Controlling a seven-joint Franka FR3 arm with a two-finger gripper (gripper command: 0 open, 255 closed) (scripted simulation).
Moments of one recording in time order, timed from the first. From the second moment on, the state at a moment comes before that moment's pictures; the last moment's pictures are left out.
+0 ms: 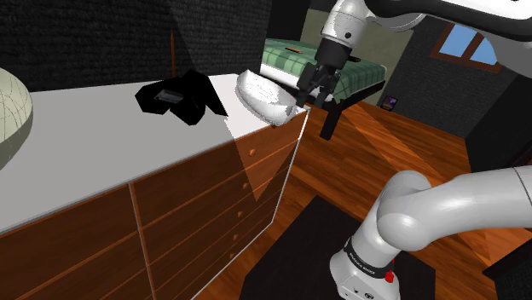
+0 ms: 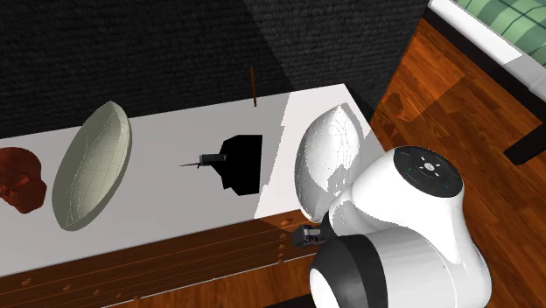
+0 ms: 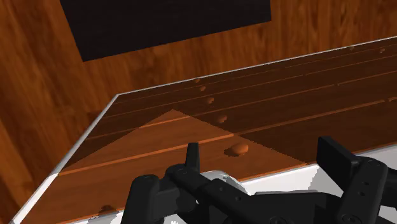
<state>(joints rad) 0.02 -0.78 -0.05 -2.27 0.11 1.56 0.12</state>
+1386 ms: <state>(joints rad) 0.30 -0.33 -0.09 -2.07 0.10 2.13 -0.62</state>
